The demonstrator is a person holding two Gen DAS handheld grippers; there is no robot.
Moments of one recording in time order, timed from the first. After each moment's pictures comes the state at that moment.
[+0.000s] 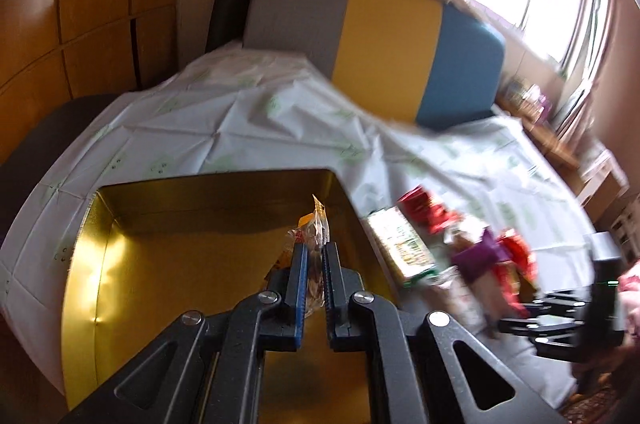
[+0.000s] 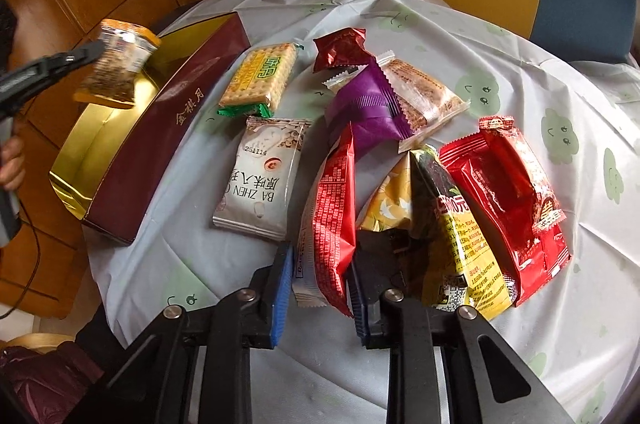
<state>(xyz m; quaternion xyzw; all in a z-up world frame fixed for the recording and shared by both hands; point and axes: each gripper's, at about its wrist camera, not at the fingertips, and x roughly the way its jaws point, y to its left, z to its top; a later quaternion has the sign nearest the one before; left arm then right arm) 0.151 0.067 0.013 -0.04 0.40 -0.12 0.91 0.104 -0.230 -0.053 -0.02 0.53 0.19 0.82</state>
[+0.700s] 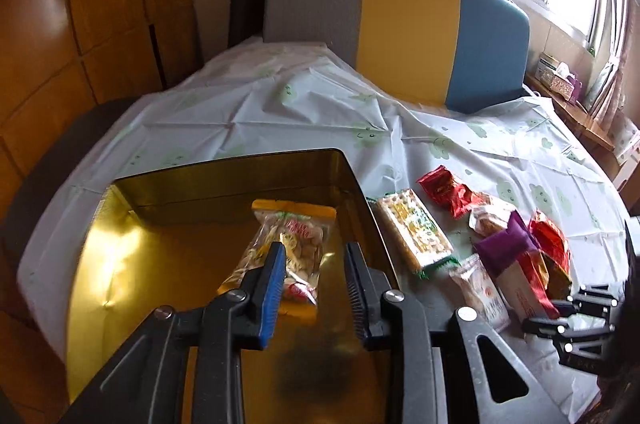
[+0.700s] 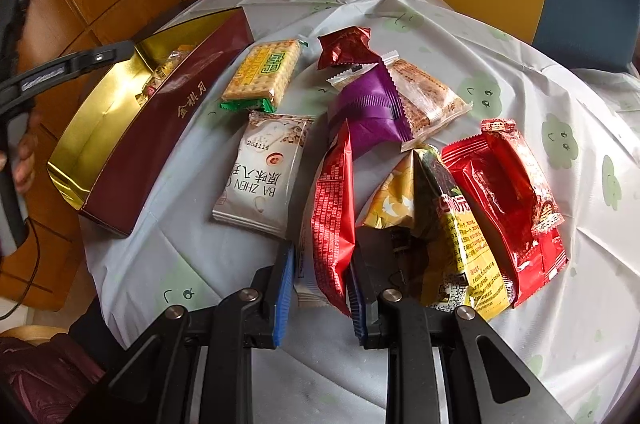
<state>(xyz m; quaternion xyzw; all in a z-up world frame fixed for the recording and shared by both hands) 0.123 0.032 0.012 0.01 0.40 -0.05 0.92 0.100 -0.228 -0.054 -0.04 0.53 0.20 0.82</state>
